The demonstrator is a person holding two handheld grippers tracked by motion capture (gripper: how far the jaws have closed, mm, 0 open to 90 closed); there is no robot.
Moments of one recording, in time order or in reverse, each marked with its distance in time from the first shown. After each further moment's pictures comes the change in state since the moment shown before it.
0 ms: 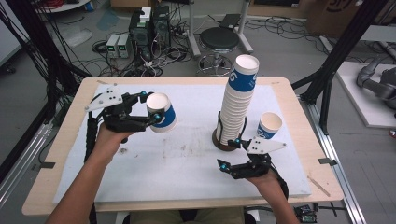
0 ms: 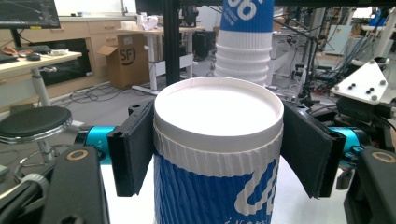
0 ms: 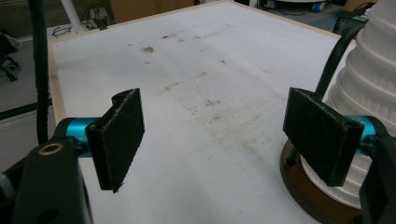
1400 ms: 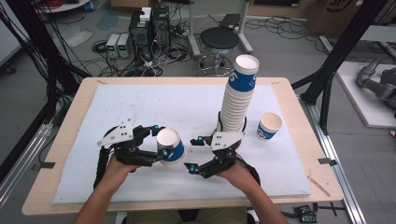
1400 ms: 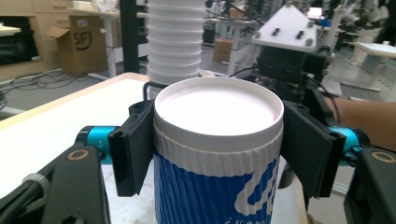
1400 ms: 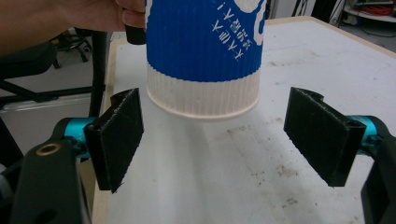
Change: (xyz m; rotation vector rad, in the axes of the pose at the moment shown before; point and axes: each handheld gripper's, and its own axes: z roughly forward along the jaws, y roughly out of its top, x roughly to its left) left arm -0.042 -0.065 0.001 0.026 -0.162 -0.044; right arm 0.023 0.036 0.079 -0.005 0.264 -0.138
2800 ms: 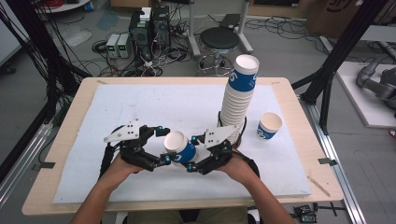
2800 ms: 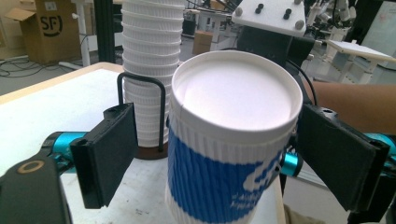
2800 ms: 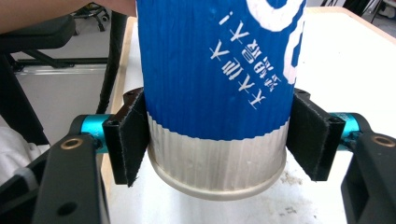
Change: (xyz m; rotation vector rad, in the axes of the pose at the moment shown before) left arm 0.004 -0.002 0.010 0.035 -0.081 -0.048; right arm -0.008 0.019 0.007 0.093 0.083 -0.107
